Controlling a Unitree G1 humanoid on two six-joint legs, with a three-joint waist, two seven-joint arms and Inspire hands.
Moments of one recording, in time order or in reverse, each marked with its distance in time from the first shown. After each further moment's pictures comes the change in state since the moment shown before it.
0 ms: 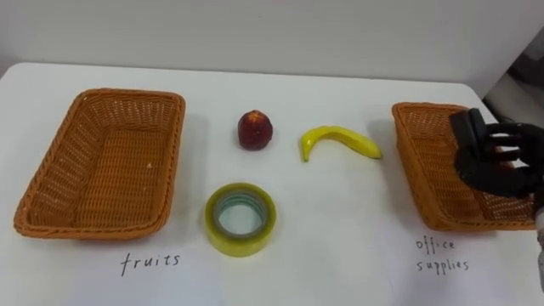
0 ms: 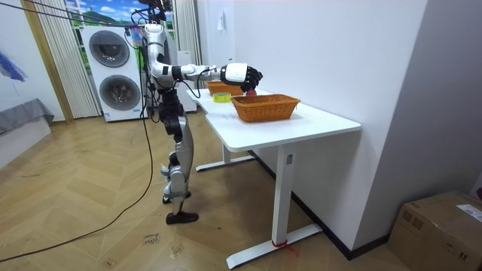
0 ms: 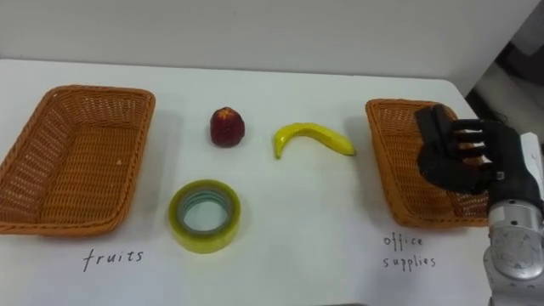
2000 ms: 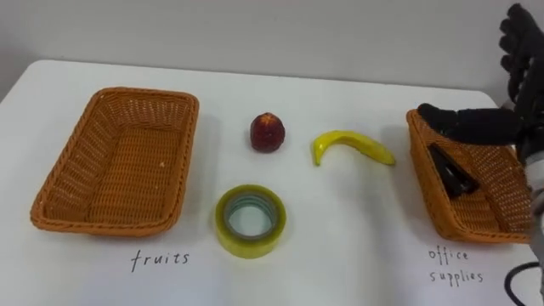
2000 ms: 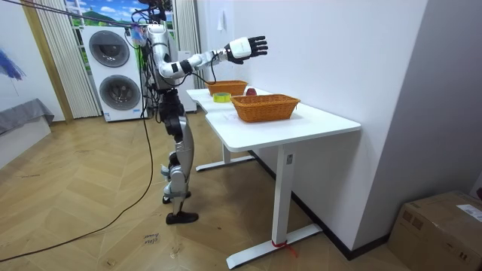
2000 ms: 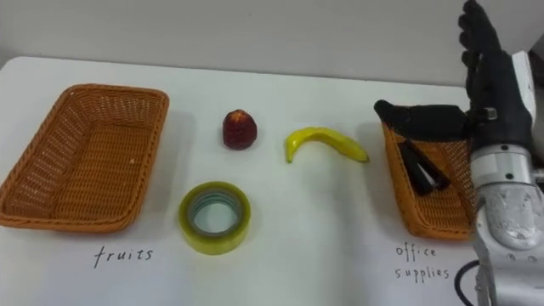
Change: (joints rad) left arm -0.009 -0.018 -0.004 0.020 0.000 -0.020 -0.008; right arm -0.098 0.003 0.106 -0.318 0.244 -0.021 0.053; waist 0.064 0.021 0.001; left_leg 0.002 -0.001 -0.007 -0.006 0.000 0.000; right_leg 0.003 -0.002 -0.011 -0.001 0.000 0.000
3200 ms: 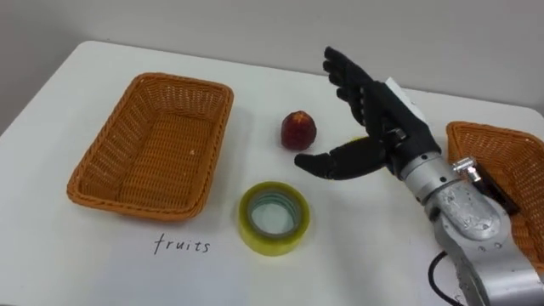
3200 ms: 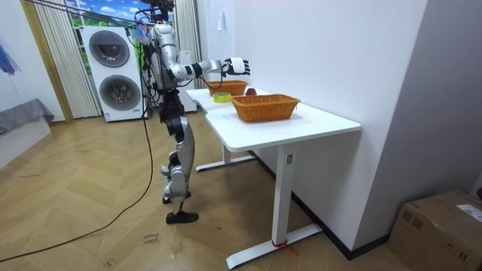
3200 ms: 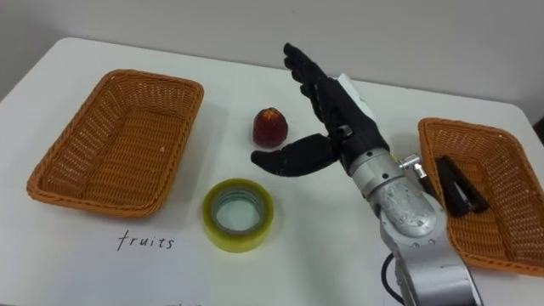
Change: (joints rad) left arm -0.097 0.001 -0.116 -0.004 0.000 0.065 0.007; right arm -0.041 0.069 0.326 0.043 -0.005 0.073 0.210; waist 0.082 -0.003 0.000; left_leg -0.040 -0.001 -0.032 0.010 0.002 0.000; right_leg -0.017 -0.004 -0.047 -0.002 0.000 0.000
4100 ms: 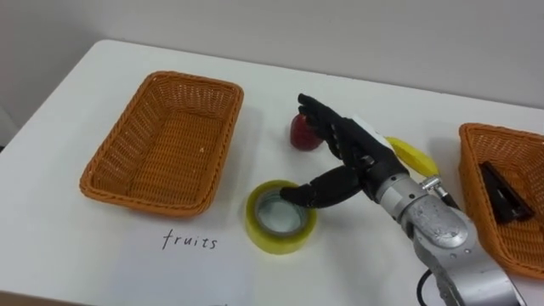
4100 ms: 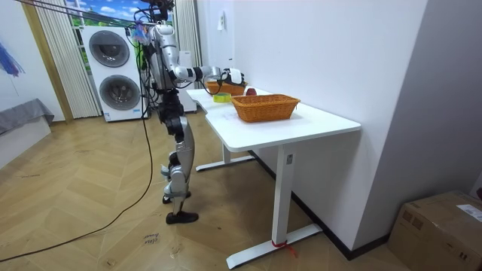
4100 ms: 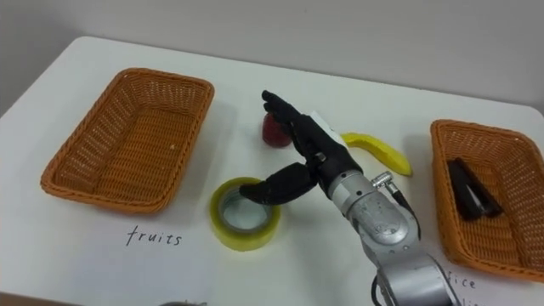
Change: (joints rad) left arm 0.005 -0.003 -0.001 -0.047 -0.001 0.033 0.002; right arm 0.000 0.016 0.085 0.081 -0.059 0.044 0.021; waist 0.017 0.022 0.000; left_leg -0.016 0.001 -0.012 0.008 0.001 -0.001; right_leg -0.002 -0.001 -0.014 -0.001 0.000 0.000
